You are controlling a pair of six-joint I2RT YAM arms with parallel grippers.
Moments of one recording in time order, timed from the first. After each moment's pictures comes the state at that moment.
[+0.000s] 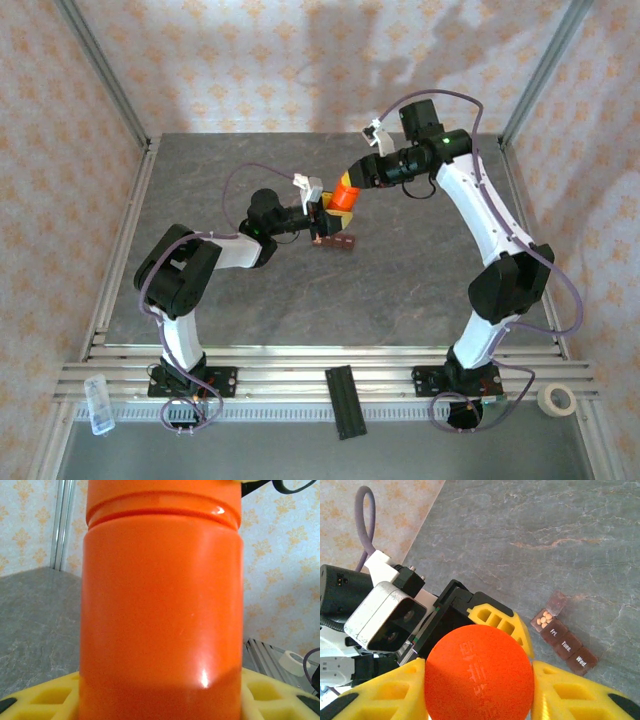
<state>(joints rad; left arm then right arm) -0.46 1.85 0.90 1.05 0.83 -0.37 0.33 1.74 1.85 -1.06 -0.70 0.08</state>
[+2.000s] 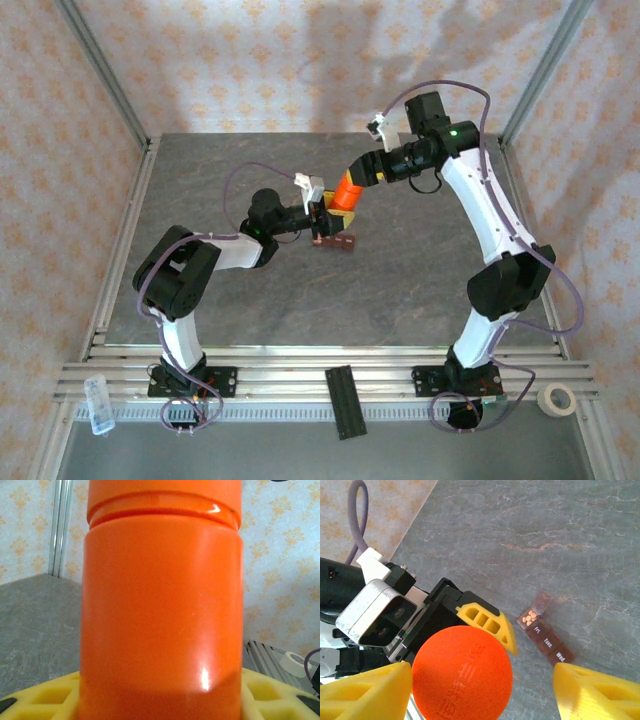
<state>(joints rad) -0.47 1.84 0.91 1.05 0.82 -0.36 0.31 1.76 1.96 -1.18 -0.68 -0.05</state>
